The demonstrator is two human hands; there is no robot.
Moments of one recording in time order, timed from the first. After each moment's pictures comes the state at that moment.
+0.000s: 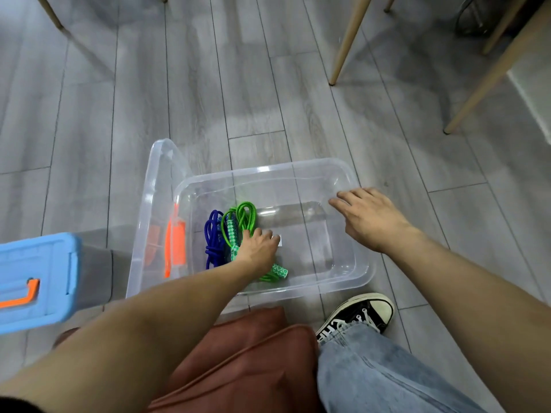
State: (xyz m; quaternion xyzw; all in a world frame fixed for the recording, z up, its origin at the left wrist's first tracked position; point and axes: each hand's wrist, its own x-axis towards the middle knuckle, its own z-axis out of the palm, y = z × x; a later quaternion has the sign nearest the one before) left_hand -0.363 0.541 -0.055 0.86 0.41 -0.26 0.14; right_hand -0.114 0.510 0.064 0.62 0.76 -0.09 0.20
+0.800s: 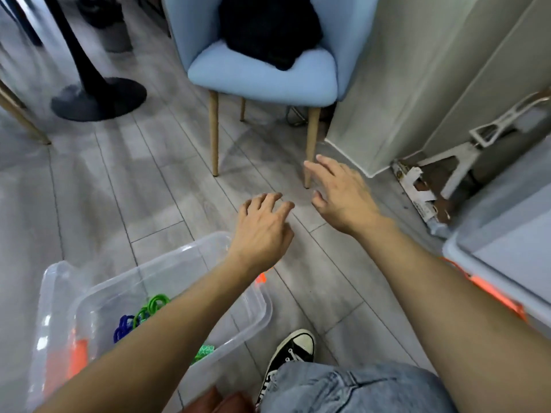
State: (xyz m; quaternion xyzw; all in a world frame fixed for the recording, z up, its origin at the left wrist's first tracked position) left_hand -0.163 0.515 0.196 0.95 0.28 0.13 0.08; right_hand 0.009 0.438 0.243 0.83 0.55 0.03 -0.09
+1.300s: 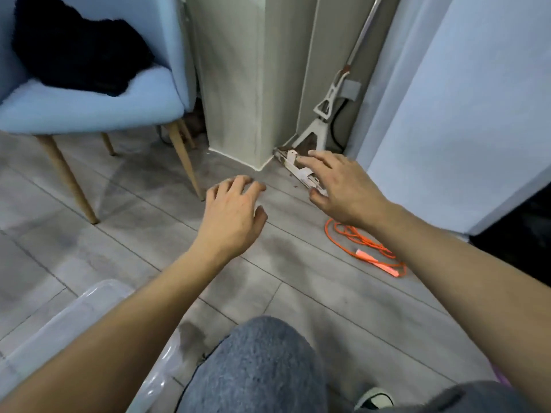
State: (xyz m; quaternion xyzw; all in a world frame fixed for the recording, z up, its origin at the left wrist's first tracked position) left_hand -0.036 0.387 0.259 0.98 0.10 0.16 0.07; right_hand 0.105 0.199 0.294 0.89 0.43 0.12 -0.04
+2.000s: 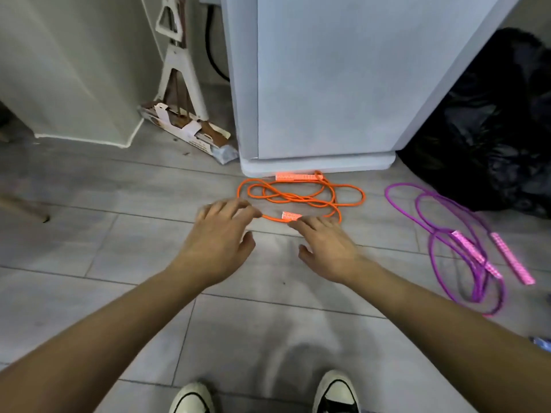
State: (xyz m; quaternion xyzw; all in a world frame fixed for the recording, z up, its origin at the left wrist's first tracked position) left_hand 0.151 0.239 0.088 0.98 -0.16 0.02 0.13; right_hand 0.175 -0.006 0.031 0.97 0.23 -0.07 -0.08
